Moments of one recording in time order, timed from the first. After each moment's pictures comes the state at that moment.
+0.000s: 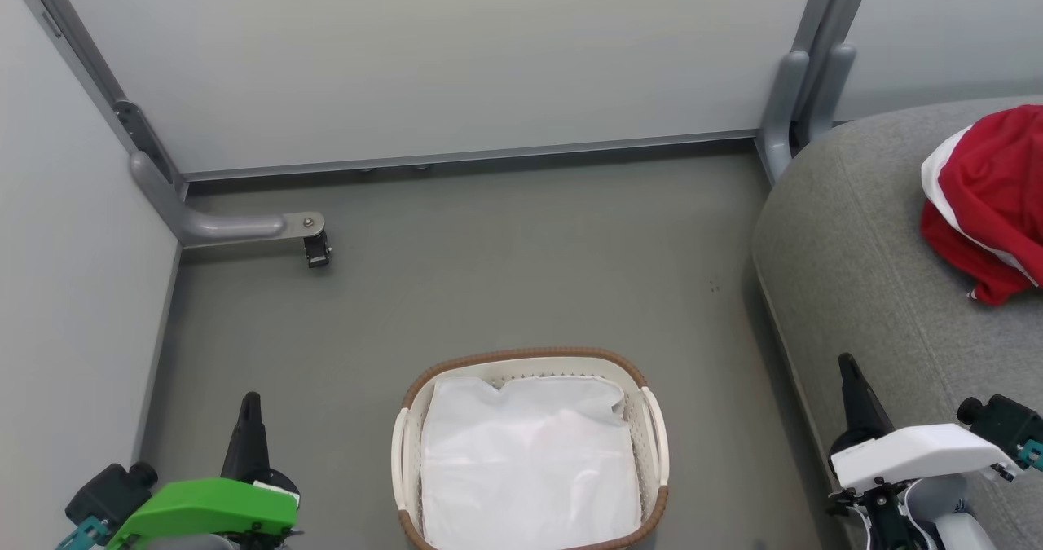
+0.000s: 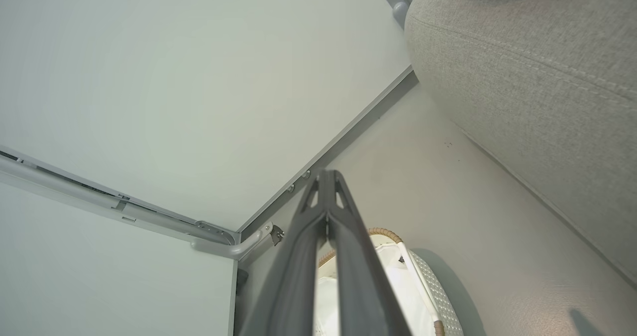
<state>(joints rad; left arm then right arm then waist) -0.02 0.05 0.00 0.28 -0.95 -0.09 -0.08 -0.08 -0.04 -0.05 0.29 0.88 0.13 -0.08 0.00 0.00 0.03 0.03</state>
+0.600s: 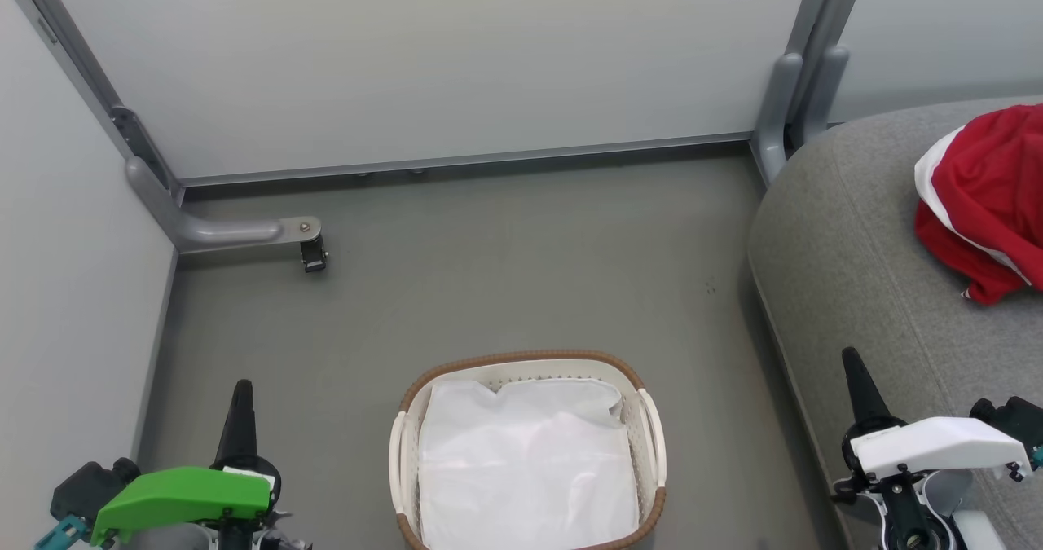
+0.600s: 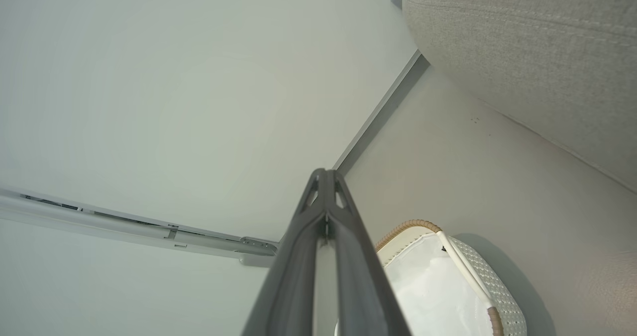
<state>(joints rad) -0.05 0.05 0.03 0.27 -1.15 -0.10 -0.02 -0.09 -0.04 -0.07 0.28 1.10 0.13 -0.02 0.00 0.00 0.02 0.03</state>
